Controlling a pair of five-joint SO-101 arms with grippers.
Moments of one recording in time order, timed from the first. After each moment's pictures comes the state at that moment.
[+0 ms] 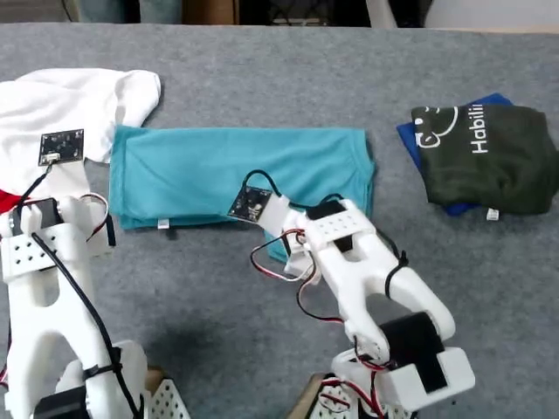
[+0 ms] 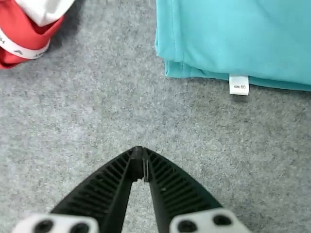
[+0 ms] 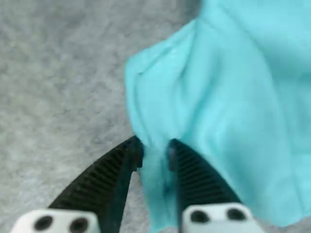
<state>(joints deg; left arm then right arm) -22.3 -34.4 40.5 76.4 -7.3 -19.5 -4.5 48.9 51.8 47.3</state>
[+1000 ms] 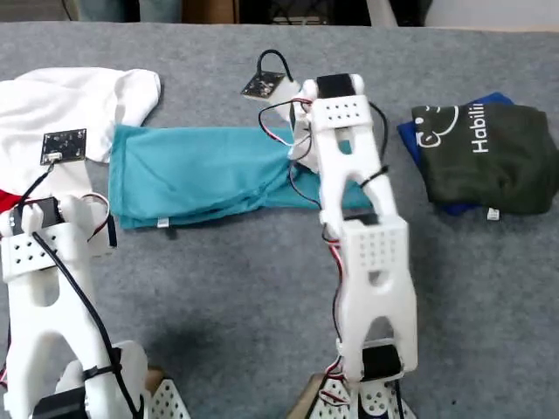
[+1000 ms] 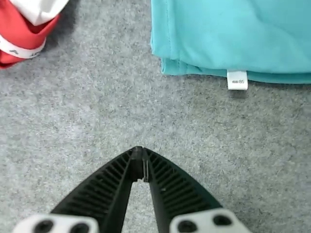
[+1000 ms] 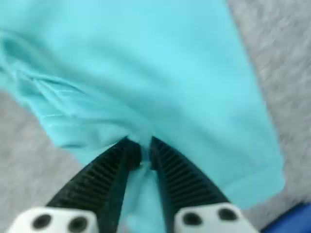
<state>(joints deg) -21.6 -34.4 39.8 77.4 -7.5 -9.6 56.3 -60.0 95.9 49.5</state>
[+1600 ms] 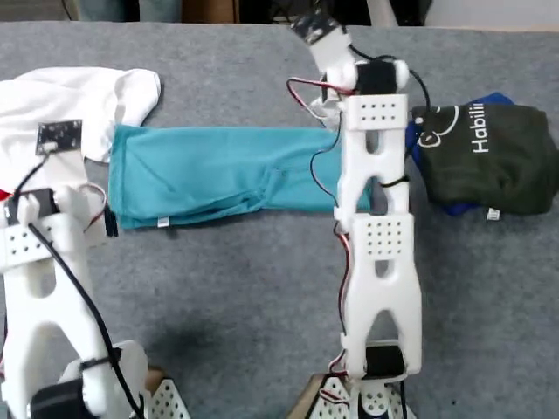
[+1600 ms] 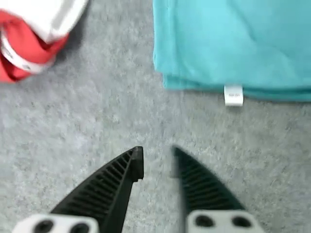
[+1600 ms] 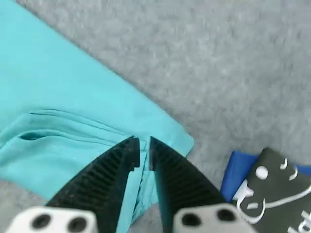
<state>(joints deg) -21.4 -29.1 31.6 78.4 -6.2 -3.6 57.1 -84.9 100.9 31.3</state>
